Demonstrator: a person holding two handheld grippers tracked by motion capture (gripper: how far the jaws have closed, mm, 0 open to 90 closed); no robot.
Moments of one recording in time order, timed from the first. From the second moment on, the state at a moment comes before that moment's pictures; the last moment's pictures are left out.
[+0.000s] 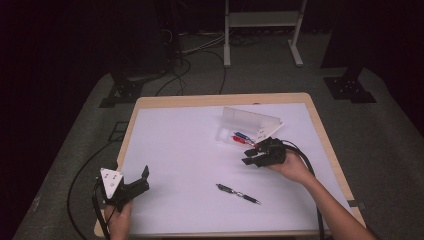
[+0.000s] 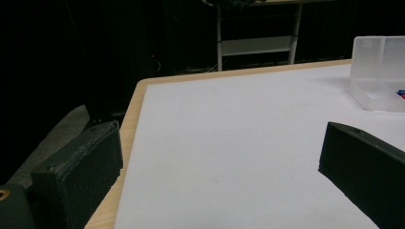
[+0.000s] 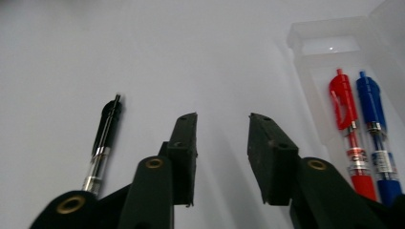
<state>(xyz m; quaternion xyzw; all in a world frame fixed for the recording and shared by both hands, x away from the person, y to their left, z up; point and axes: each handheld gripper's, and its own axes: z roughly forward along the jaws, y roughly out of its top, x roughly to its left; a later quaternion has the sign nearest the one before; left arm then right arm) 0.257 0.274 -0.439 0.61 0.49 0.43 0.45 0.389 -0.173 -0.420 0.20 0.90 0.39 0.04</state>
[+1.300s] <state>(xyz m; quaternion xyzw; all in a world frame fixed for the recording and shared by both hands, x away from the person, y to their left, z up) 0.256 0.273 -0.439 0.61 0.49 0.44 0.44 0.315 -0.140 -0.453 0.16 0.92 0.37 0.00</state>
